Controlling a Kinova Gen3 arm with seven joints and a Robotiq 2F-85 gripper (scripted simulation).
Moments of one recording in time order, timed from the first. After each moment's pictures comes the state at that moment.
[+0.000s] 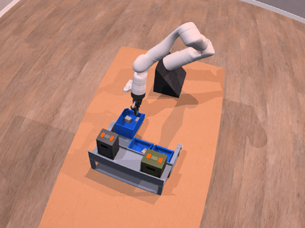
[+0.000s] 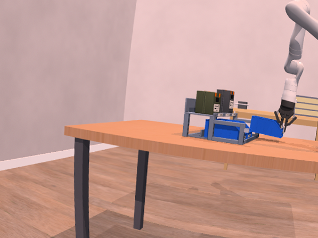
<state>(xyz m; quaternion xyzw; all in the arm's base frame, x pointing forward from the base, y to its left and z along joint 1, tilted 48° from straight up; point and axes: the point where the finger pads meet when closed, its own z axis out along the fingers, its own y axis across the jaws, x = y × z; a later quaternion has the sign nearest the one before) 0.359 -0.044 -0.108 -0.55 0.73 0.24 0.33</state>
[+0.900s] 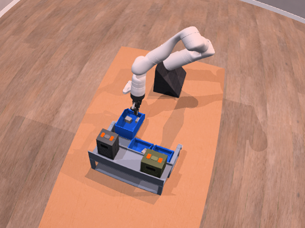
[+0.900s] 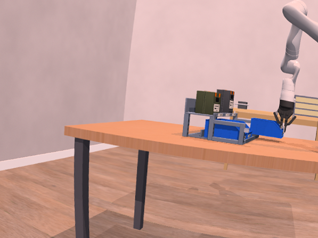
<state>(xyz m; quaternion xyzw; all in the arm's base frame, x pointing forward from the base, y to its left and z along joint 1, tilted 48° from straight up) 0.358 -0.043 -0.108 -0.56 0.72 0.26 0.31</state>
